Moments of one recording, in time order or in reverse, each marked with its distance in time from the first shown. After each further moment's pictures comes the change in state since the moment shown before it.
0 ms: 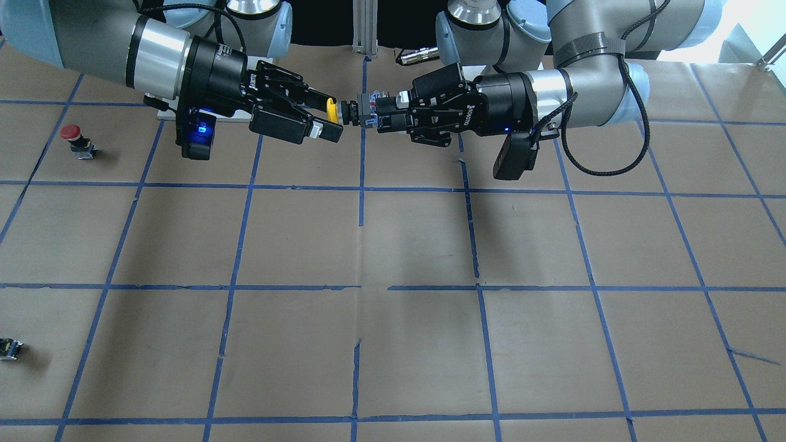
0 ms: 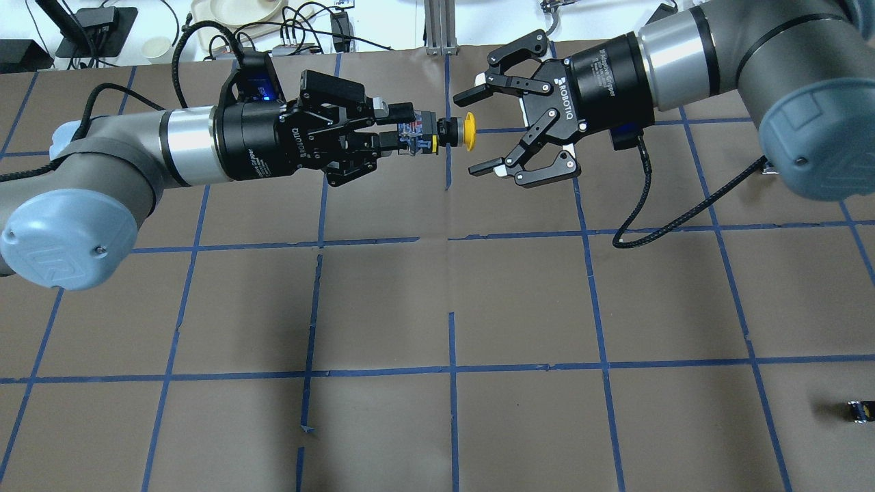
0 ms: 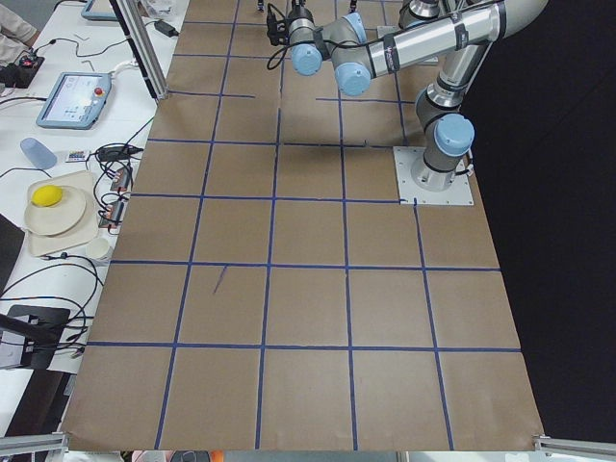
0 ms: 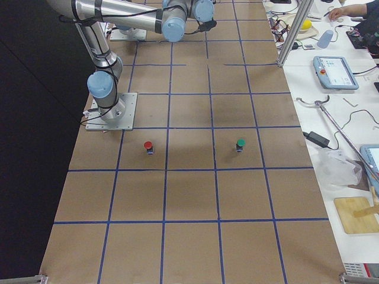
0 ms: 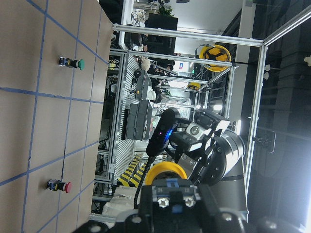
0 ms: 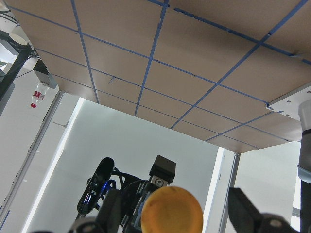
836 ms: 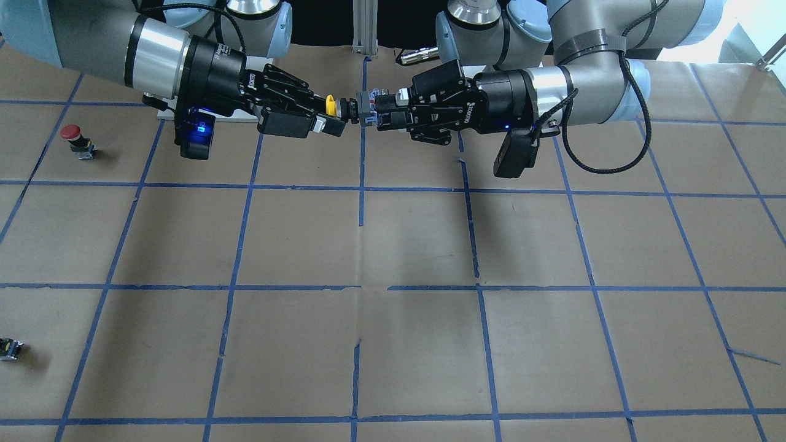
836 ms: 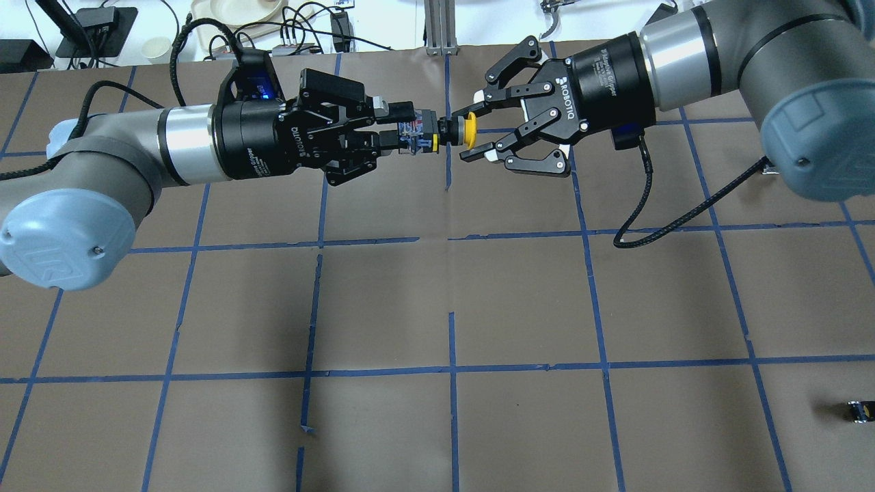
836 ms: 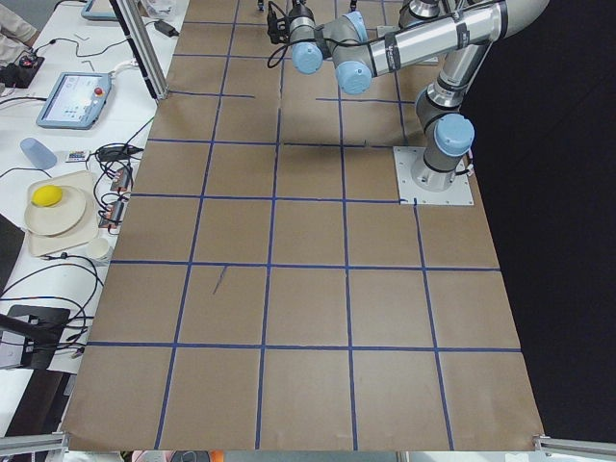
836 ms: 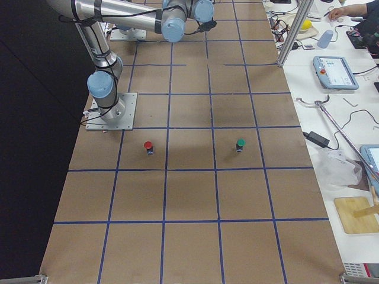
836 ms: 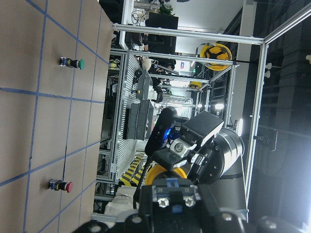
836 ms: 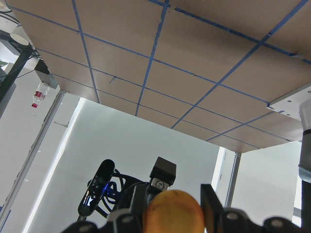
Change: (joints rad) left arm 0.000 0.006 0.002 0.000 0.003 0.001; right arm -0.004 -0.001 -0.001 -0.001 0.003 0.000
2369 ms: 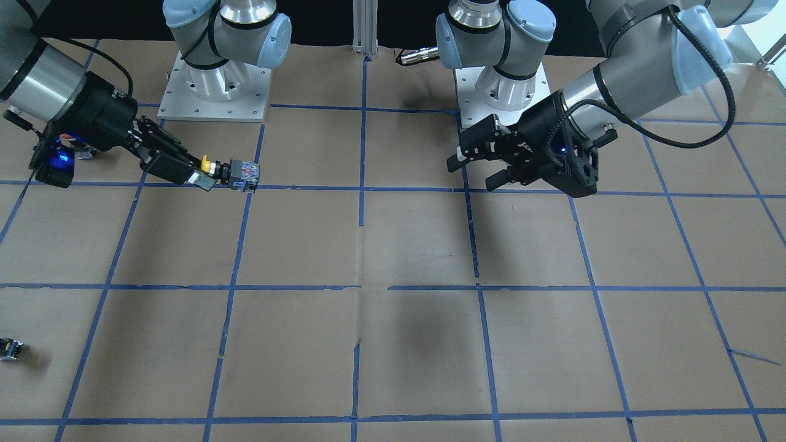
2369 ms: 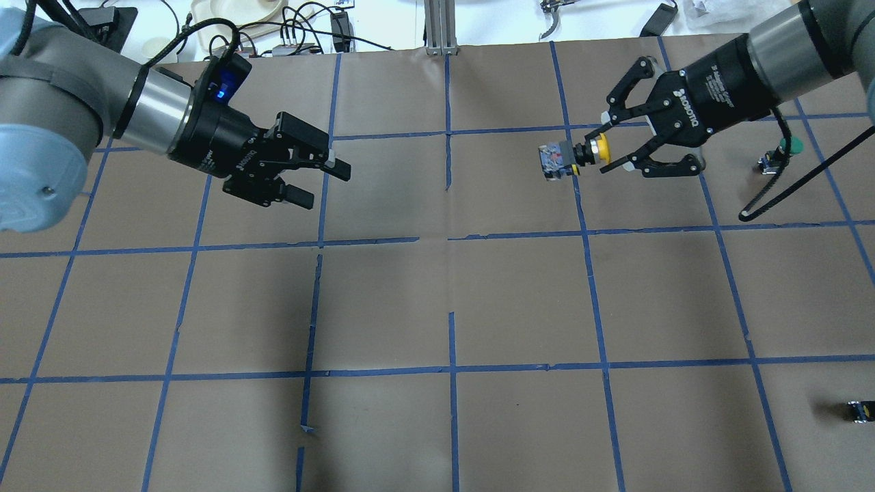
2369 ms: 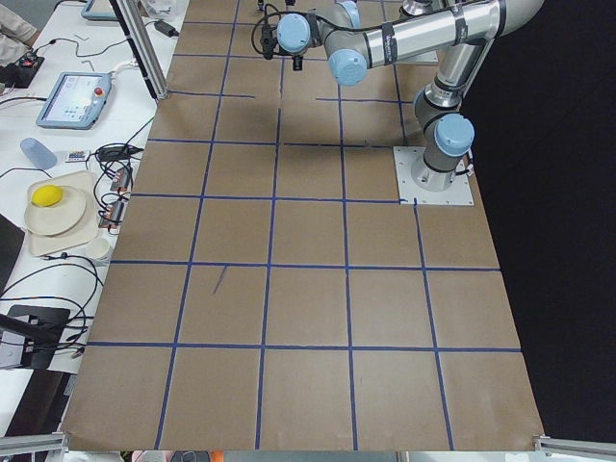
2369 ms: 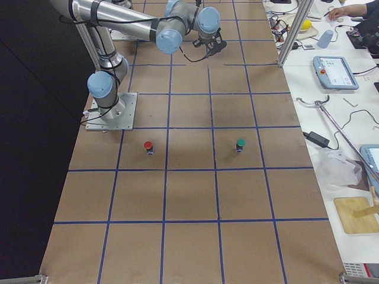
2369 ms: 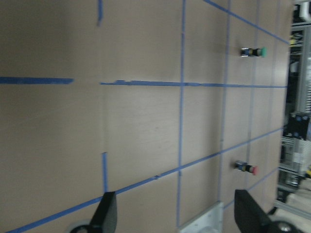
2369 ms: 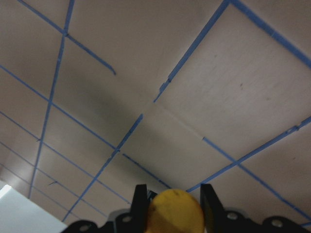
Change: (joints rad) left arm 0.031 -0.059 0.235 0.080 0.972 -0.102; right arm -0.229 0.018 -0.027 0.006 -0.562 -0.528
